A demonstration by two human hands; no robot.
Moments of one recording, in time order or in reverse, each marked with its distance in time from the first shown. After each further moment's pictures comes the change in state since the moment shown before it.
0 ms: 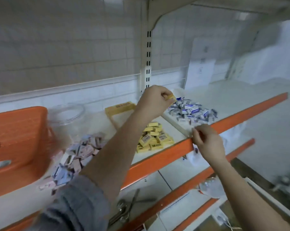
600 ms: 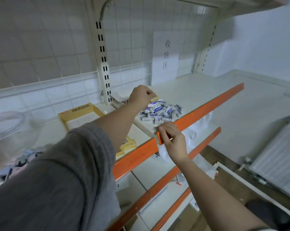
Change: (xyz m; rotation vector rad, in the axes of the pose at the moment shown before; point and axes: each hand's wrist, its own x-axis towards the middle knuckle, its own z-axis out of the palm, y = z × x) left_hand 0.099 -0.019 0.122 0.016 -0.121 -0.095; right_hand 0.002 0.024 0.011 0.386 0.072 -0.066
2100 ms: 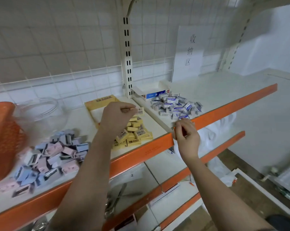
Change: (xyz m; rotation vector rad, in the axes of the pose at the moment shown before) left_hand -0.144 -0.033 -0.087 -0.034 0.240 -0.149; right_hand -0.002 0.001 0.016 0.067 0.148 0.003
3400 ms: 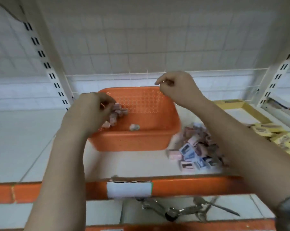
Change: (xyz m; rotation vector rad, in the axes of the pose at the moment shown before) left_hand -0.136 -0.139 -0.363 0.647 0.362 -0.241; right_hand -0.023 -0.326 0.293 0.123 -0.840 -0.236
